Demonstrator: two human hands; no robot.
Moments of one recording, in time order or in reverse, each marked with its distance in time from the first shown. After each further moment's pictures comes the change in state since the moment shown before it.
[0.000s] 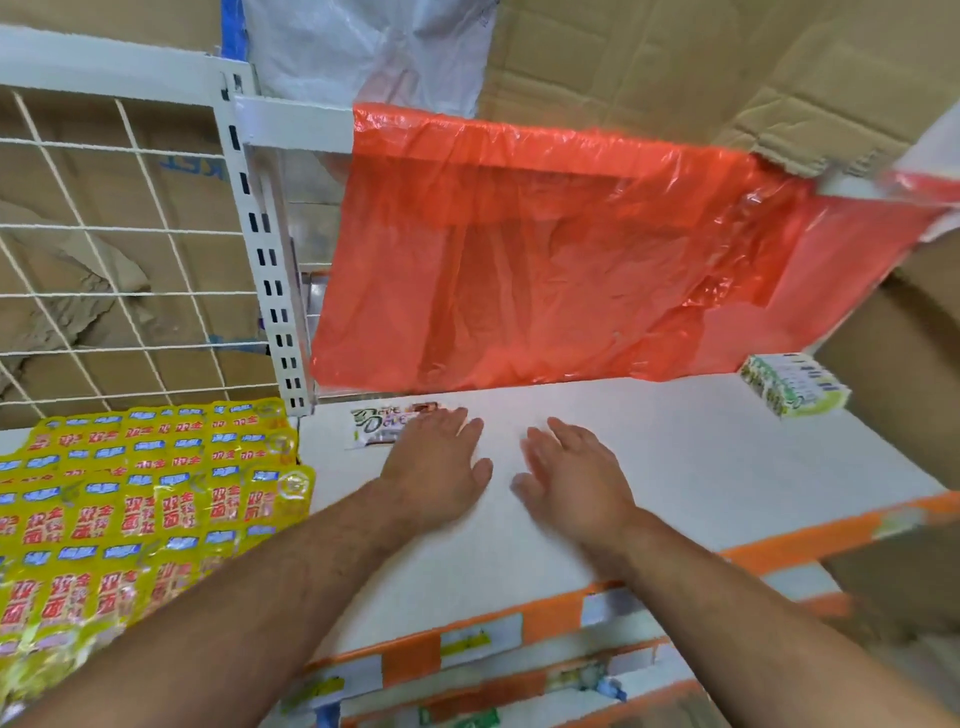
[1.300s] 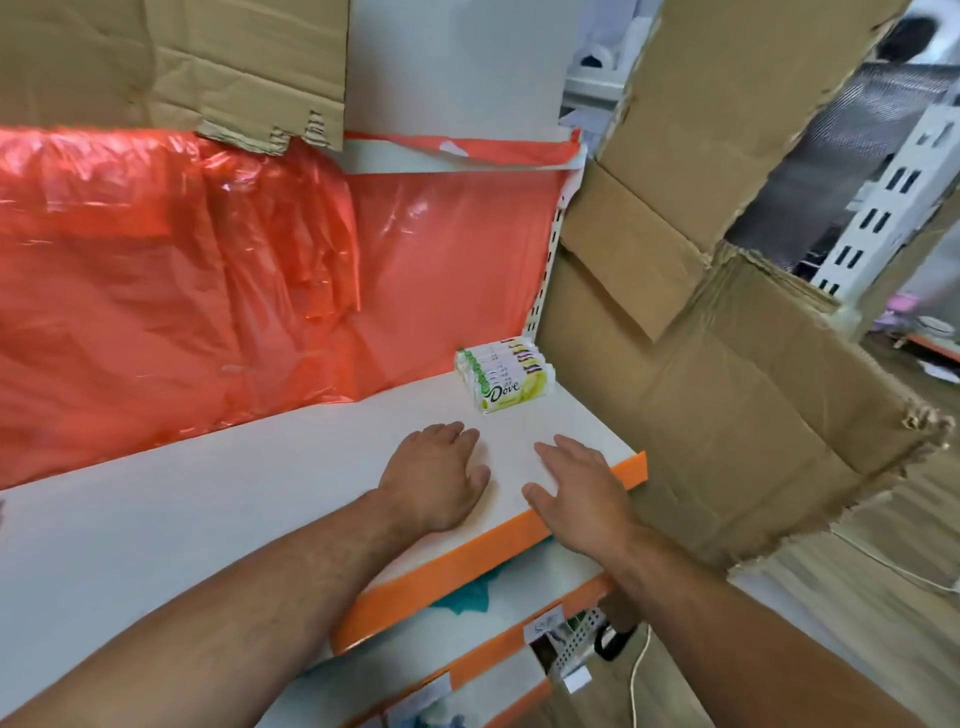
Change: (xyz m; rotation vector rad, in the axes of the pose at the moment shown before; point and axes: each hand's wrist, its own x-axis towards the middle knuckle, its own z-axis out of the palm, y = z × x) left_hand 0.190 0.396 0.059 -0.050 -0.019 0.271; right_hand -0.093 0.425 -0.042 0.244 0.031 0.338
